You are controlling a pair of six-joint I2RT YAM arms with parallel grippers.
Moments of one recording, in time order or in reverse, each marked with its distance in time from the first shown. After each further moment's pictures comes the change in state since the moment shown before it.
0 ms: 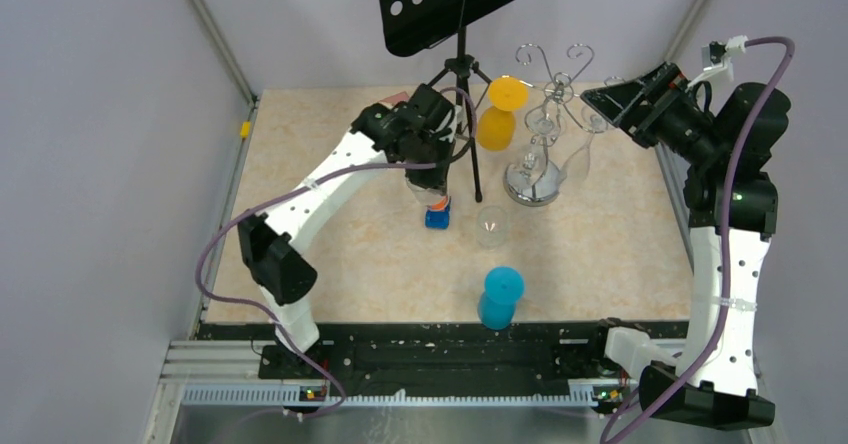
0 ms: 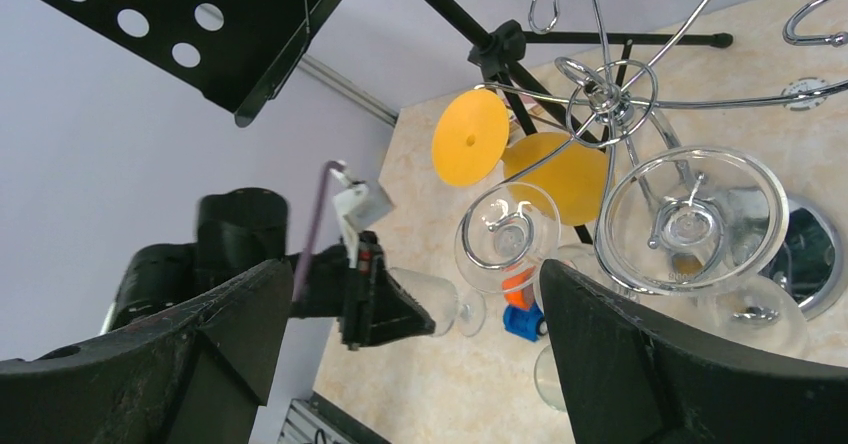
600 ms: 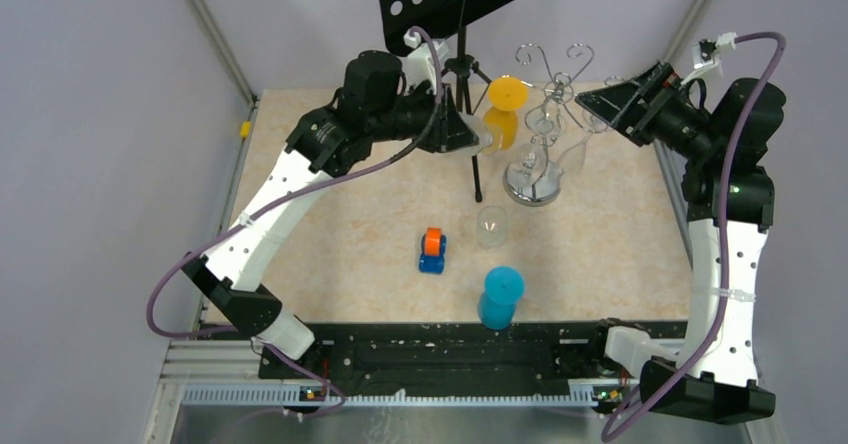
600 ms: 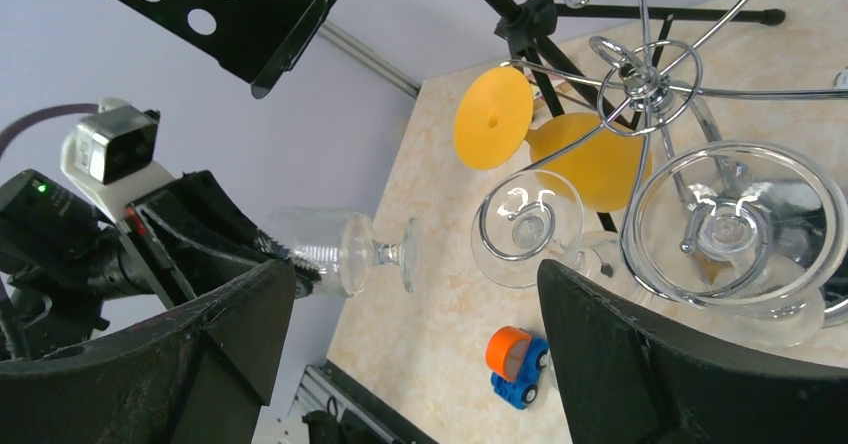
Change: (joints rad) left arm 0.021 -0.278 0.003 0.403 0.286 -0.087; right arm 0.000 0.019 -0.005 0.014 -0.078 -0.002
